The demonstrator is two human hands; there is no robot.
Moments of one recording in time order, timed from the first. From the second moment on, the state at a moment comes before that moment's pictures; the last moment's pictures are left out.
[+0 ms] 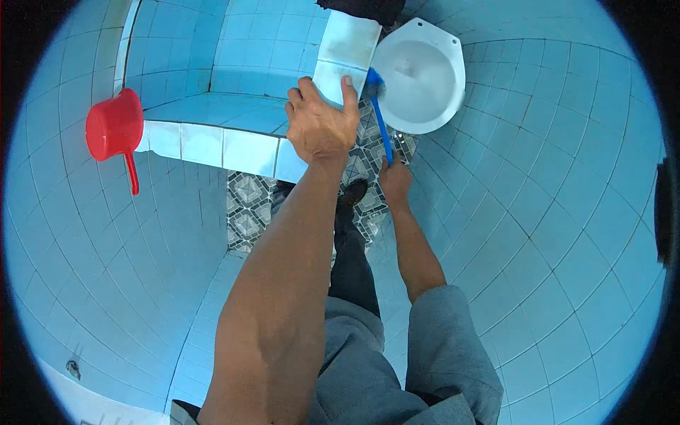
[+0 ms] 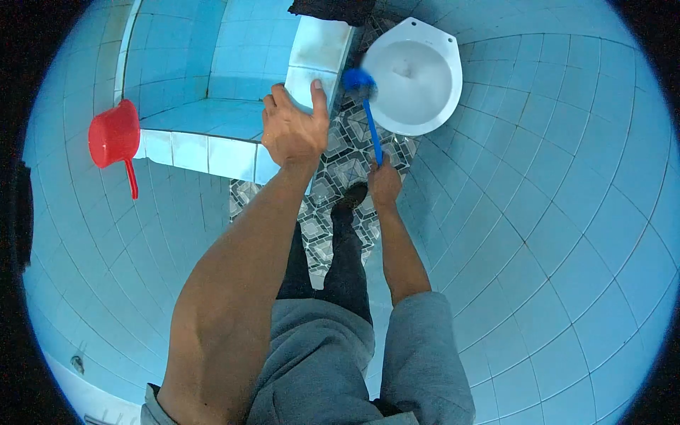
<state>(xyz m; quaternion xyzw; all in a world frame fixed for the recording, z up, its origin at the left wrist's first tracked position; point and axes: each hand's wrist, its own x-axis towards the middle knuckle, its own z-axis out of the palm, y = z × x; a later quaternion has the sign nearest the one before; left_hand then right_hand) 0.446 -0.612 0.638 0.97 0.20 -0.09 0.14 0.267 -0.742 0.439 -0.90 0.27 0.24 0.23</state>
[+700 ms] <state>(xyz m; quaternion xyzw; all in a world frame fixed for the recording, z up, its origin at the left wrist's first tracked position) 0.444 -0.611 0.633 0.97 0.19 -0.06 0.14 0.376 -0.770 0.426 -0.94 0.22 0.16 0.20</state>
